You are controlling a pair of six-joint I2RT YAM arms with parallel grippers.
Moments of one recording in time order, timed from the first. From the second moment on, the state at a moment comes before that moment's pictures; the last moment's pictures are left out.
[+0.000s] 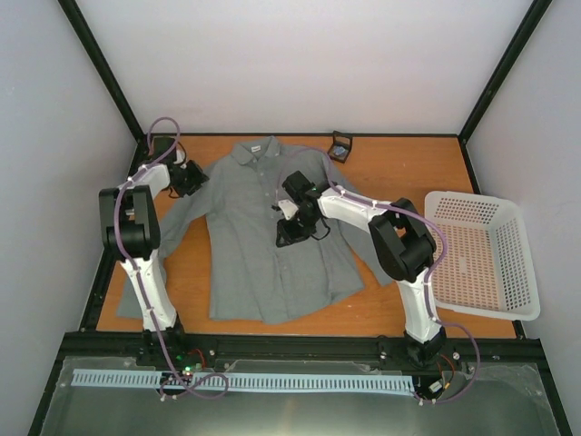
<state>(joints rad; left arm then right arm) 0.11 2.03 1.47 -0.44 0.36 -0.61 0.70 2.10 1.58 -0.75 -0.50 0.16</state>
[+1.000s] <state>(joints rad) -0.09 1.65 1.23 -0.55 0.19 -0.41 0.53 1.75 1.30 -0.74 -0.43 0.18</state>
